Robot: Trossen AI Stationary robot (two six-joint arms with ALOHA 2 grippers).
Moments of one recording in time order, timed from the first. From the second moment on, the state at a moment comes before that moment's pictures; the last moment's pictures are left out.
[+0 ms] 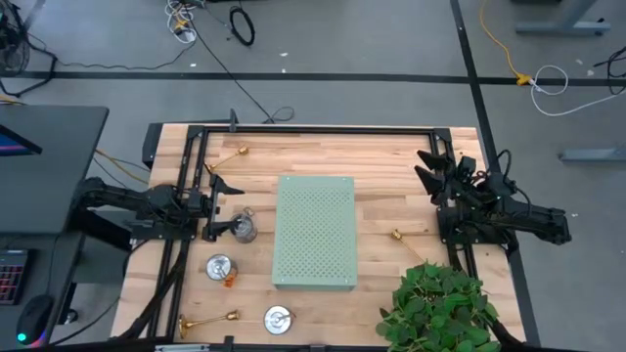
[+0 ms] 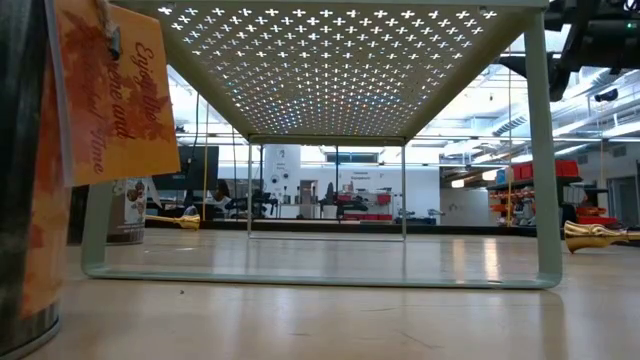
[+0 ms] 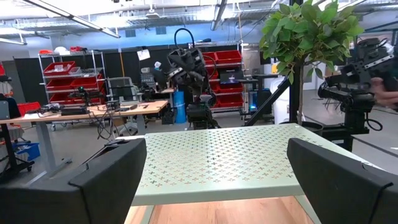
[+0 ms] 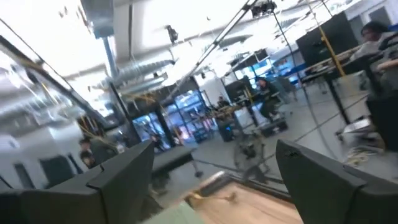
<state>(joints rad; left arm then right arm) -0.20 0.09 0.01 0.29 -0.21 0.09 -0.16 0.01 0.16 0.20 0.29 0.34</state>
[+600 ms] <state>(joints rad) -0.20 0.09 0.01 0.29 -0.22 0.09 0.00 0.62 0.32 -0.02 -0.04 0.78</state>
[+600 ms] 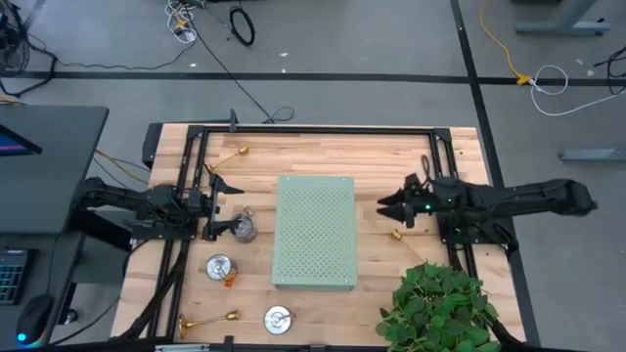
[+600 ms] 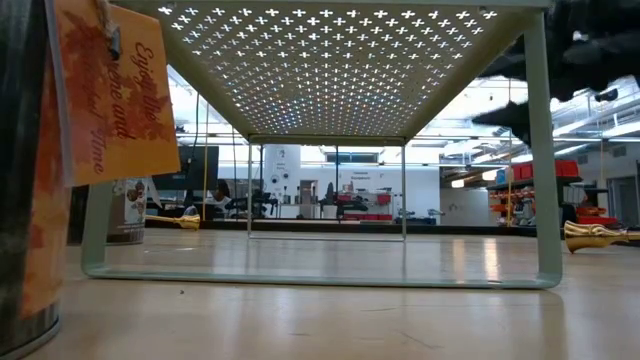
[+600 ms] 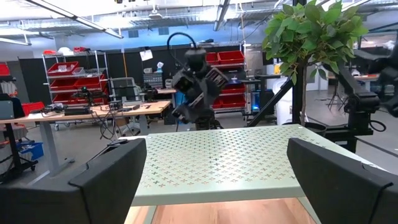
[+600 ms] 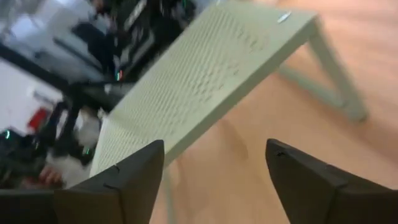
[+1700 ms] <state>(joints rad) -0.20 0.09 0.01 0.29 -0.22 0.09 0.41 1.17 0.69 -1.02 -0.08 1.35</state>
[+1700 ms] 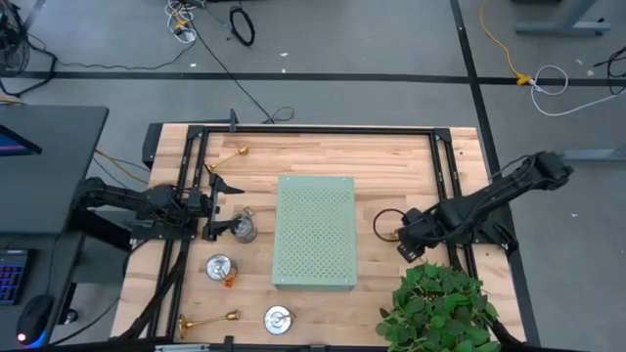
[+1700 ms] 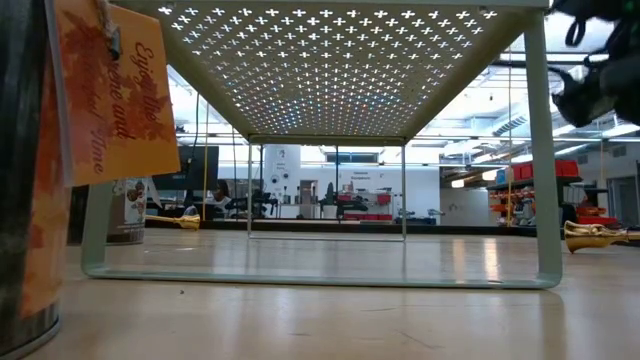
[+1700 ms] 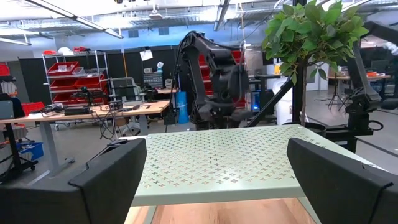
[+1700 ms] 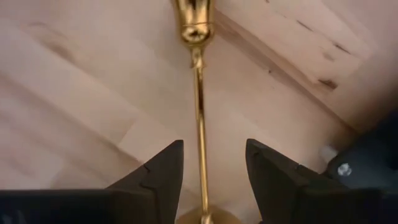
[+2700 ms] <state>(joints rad) -0.20 0.09 0.01 0.29 -0.22 0.09 0.41 1.27 0.54 -0.79 -0.09 1.34</state>
